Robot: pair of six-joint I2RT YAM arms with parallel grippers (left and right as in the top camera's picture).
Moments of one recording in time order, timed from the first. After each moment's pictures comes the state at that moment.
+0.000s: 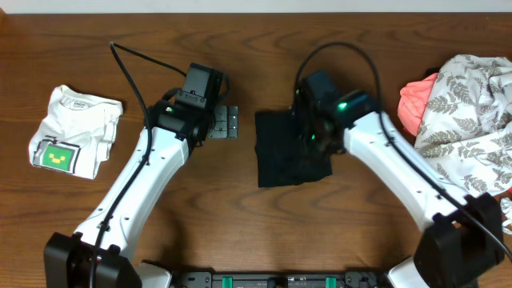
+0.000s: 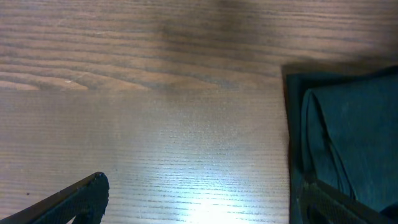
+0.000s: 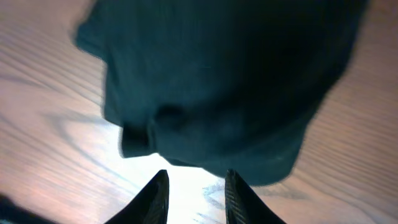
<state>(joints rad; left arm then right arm) -0.35 1.52 1.24 -0.83 -0.11 -0.30 0.54 1.70 1.32 -1.02 -0.10 0.22</state>
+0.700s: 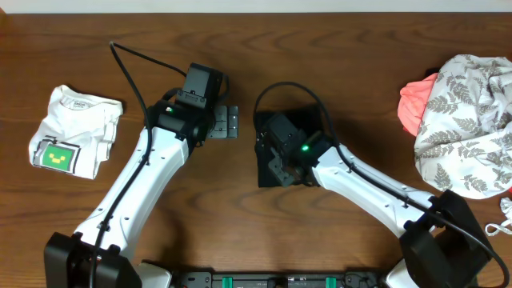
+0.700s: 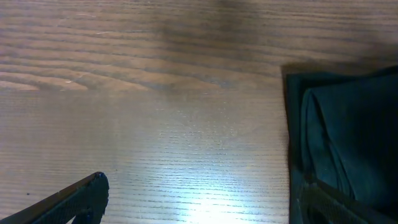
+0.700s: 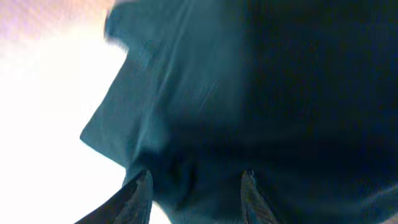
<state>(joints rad) -0.35 1.52 1.24 -0.83 -0.11 -0.30 0.74 1.70 1.12 -0.68 0.12 0.11</state>
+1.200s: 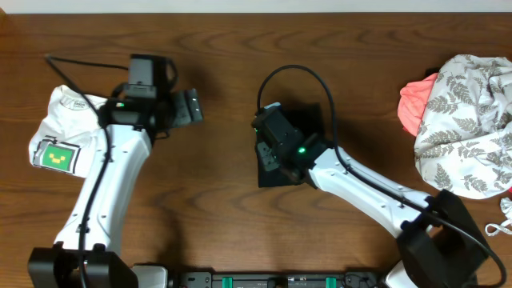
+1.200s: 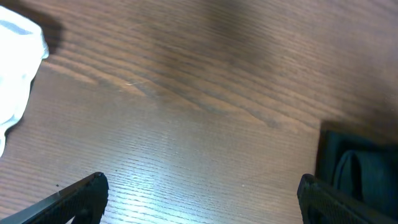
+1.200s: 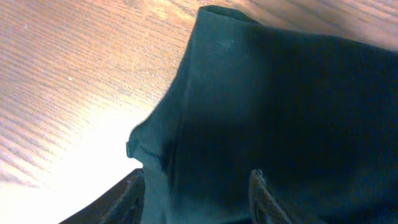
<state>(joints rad) -0.07 1.49 1.24 -0.80 0.01 -0.33 0.77 1.72 1.12 -0.47 0.17 0.37</state>
